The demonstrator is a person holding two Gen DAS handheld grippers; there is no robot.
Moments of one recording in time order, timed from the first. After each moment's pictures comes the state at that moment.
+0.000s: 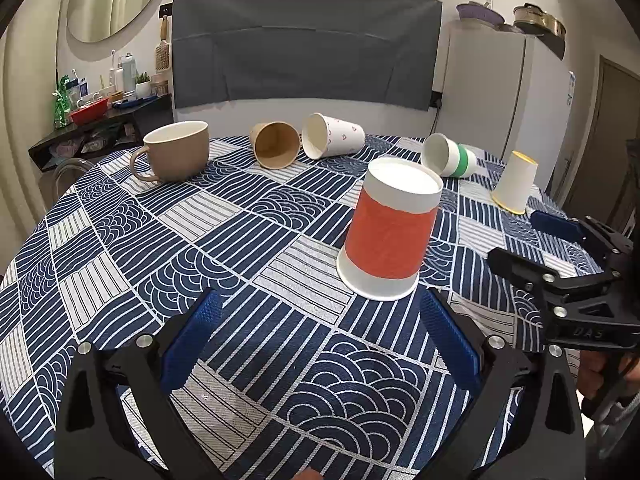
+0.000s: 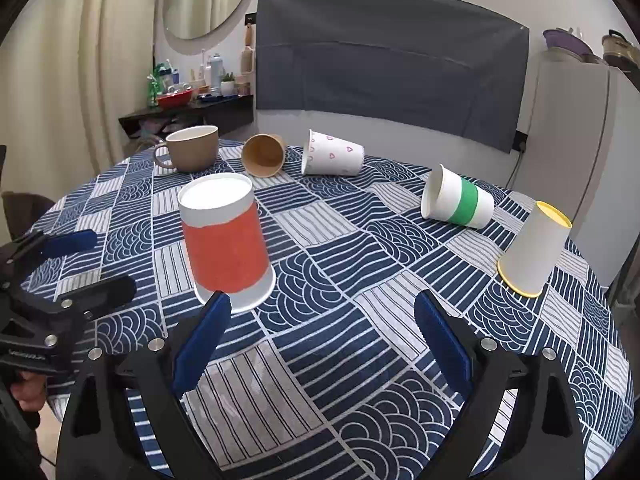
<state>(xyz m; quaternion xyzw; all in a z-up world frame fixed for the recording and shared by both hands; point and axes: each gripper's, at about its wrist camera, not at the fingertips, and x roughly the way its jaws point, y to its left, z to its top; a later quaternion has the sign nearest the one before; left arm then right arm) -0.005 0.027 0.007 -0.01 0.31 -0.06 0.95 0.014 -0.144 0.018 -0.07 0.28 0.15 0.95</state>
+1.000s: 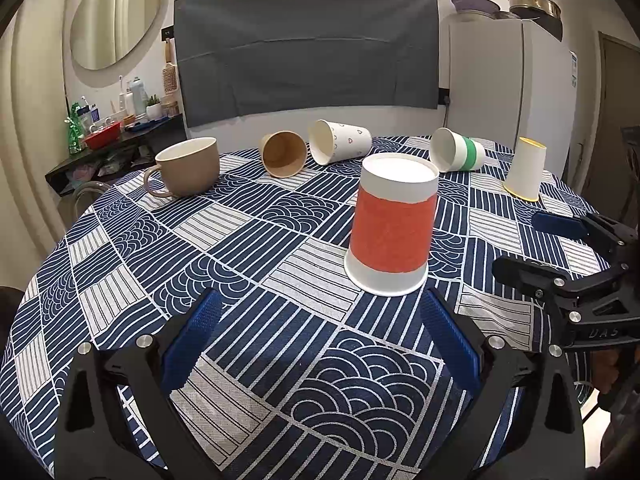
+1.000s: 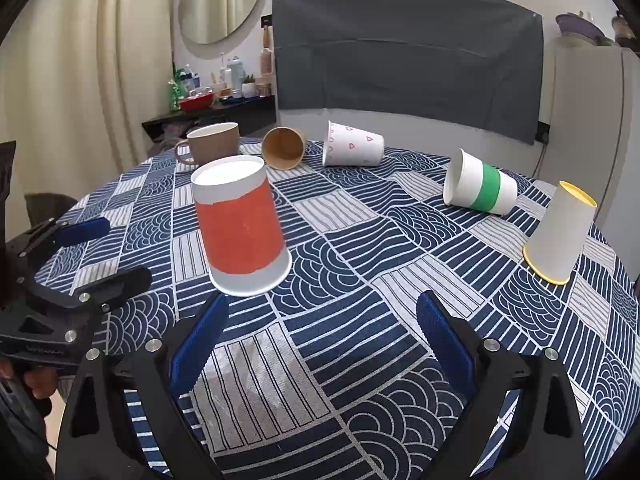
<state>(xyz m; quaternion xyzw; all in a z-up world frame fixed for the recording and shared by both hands) -0.017 0.014 0.005 0.03 0.29 -0.03 0.96 0.016 -0.153 0.003 -0.05 0.28 0.20 0.94</state>
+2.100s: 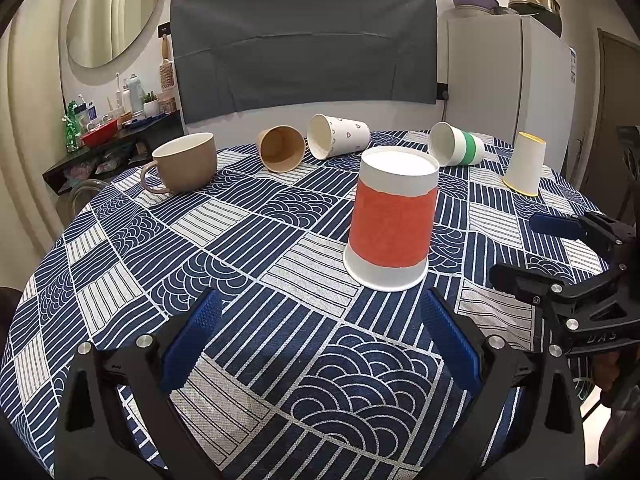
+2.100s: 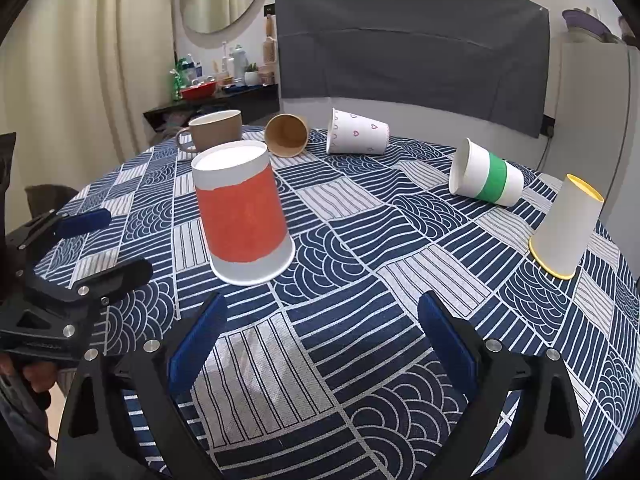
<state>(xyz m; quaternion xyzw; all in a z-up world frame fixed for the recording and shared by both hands) -0.015 0.014 0.003 0.04 0.29 -0.04 0.95 0.019 -0.149 -0.002 -0.06 0.30 0.21 0.93</state>
